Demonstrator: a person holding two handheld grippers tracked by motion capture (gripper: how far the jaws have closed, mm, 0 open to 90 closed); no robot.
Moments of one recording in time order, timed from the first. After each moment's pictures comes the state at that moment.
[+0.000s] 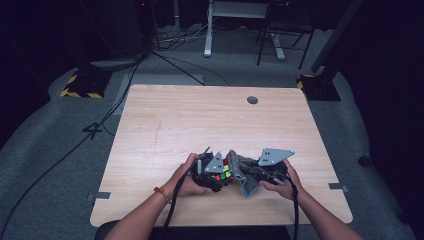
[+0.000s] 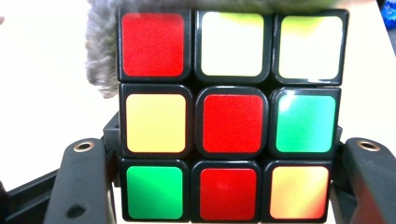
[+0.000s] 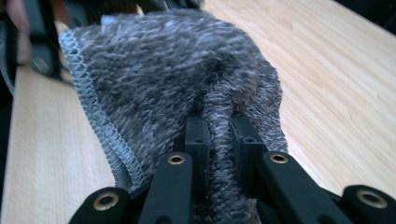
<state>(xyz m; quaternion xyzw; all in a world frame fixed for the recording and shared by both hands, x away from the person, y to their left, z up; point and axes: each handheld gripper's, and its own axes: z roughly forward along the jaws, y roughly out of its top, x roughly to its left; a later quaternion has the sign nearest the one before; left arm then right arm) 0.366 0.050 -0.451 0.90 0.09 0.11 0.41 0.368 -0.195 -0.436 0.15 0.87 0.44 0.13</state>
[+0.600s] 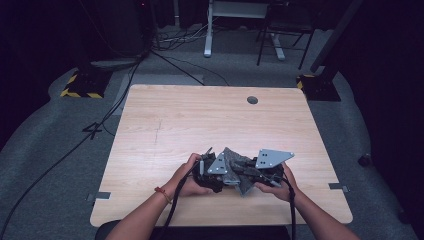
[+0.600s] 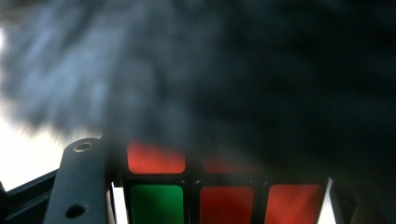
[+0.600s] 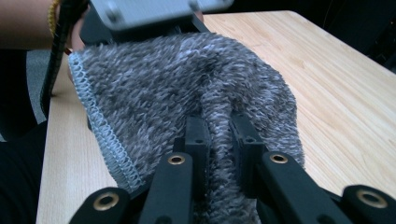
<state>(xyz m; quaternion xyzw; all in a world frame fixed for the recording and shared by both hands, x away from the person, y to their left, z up) 0.365 0.042 -0.454 0.91 0.08 0.12 0.38 0.352 -0.176 -0.414 0.11 0.86 0.49 0.13</state>
